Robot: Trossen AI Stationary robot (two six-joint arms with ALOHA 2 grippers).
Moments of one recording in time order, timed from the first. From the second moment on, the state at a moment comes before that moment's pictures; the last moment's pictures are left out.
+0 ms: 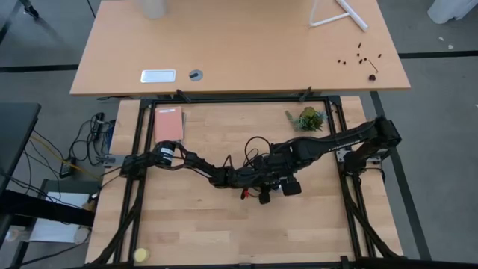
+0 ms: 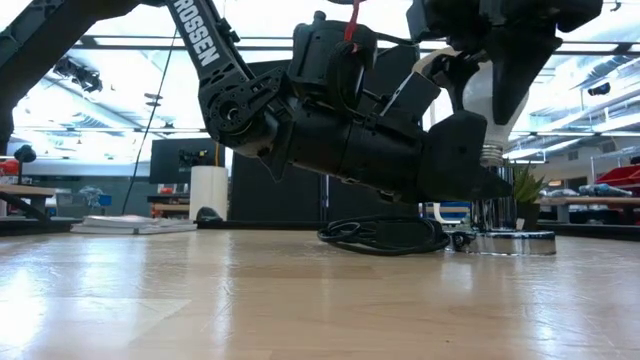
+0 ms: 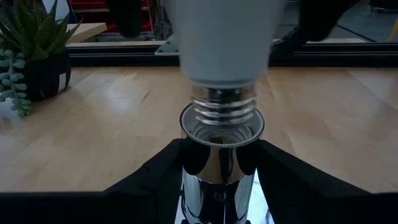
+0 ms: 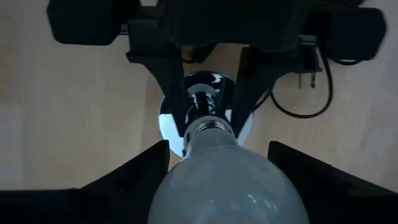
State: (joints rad) left arm -0.14 2.33 1.28 0.85 -0.26 -0.03; right arm 0.18 1.62 1.33 -1.13 0.03 0.02
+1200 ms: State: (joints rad) left arm -0.15 2.33 1.28 0.88 -0.26 -0.03; right arm 0.21 1.62 1.22 -0.99 0.04 0.08
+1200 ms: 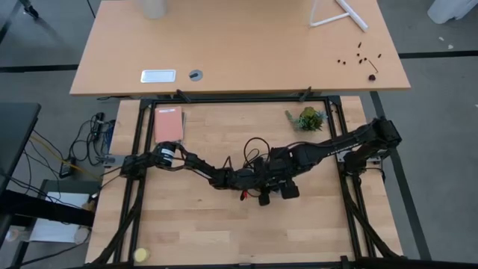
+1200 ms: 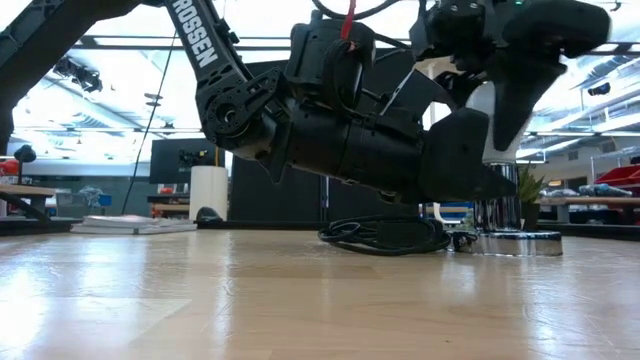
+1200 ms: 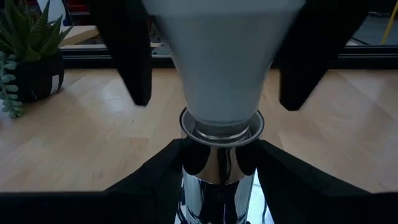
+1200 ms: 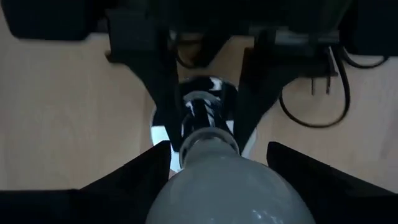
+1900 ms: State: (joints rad) left arm -0.15 2.33 1.28 0.87 -0.26 -0.03; right arm 0.24 1.62 1.21 -0.99 0.07 0.05
